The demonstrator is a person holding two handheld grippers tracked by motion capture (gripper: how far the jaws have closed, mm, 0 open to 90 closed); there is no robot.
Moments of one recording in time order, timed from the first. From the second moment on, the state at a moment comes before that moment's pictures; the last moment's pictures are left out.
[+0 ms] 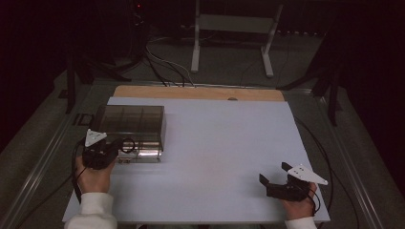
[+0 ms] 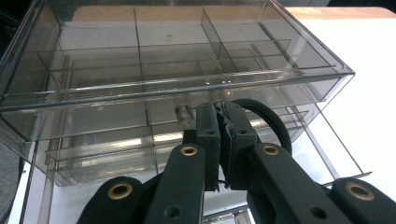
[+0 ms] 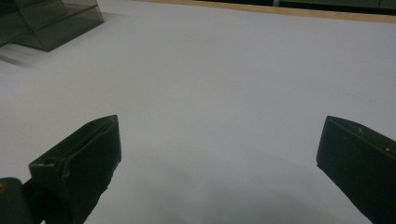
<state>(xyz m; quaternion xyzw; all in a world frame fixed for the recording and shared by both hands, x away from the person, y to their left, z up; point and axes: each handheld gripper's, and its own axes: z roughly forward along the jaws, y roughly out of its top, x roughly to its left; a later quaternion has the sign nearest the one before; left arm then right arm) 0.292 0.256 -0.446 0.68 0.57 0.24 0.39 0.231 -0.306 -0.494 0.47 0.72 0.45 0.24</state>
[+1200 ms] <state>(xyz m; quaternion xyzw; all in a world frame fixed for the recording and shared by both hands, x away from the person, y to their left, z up) 0.299 0.260 -0.470 0.68 0.58 0.24 0.37 0.231 -0.307 -0.493 0.47 0.72 0.45 0.24</state>
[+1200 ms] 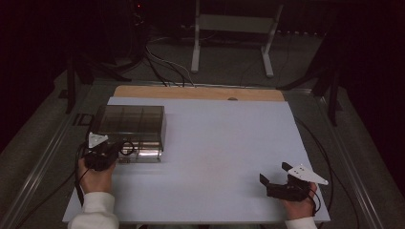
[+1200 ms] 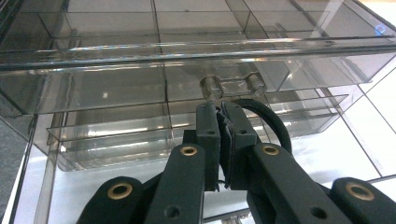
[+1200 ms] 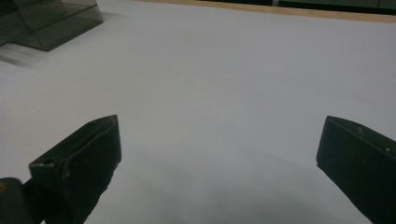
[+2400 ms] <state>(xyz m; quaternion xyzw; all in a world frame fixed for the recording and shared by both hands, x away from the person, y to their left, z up) 0.300 0.260 -0.476 0.67 0.60 0.25 0.37 0.232 -0.306 -0.494 0.47 0.72 0.45 0.24</state>
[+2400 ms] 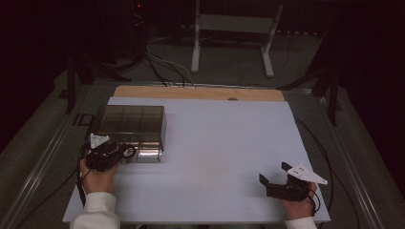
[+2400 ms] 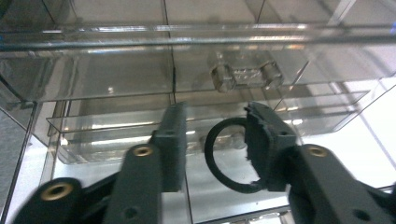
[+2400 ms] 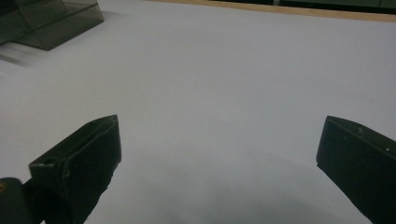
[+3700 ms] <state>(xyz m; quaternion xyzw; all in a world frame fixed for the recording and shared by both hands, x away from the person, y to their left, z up) 0.279 0.238 -0.450 0.68 0.52 0.27 0.44 0.232 -0.305 -0.494 0.47 0.72 0.45 0.24</state>
